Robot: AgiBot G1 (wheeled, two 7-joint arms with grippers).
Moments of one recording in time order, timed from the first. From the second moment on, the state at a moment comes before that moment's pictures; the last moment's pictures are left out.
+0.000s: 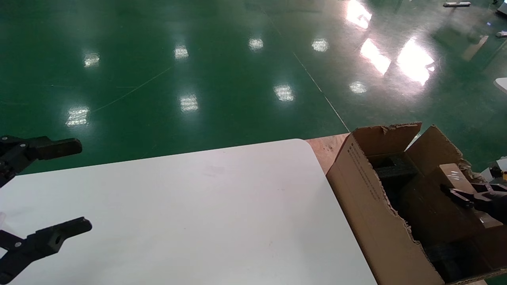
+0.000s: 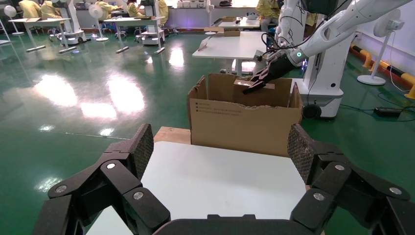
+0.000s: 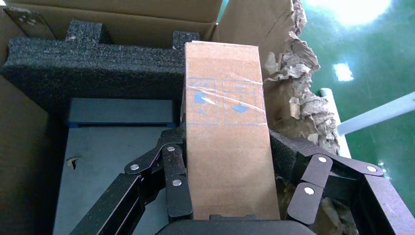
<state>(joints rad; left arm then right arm) -1.08 0.56 0.37 -1.23 0.65 1.44 -0.13 1.47 -0.22 -2.26 0.63 0.72 -0.62 -0.48</state>
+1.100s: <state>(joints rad) -1.08 0.56 0.37 -1.23 0.65 1.44 -0.13 1.48 -0.23 -2.25 0.62 0.70 -0.65 -0.50</state>
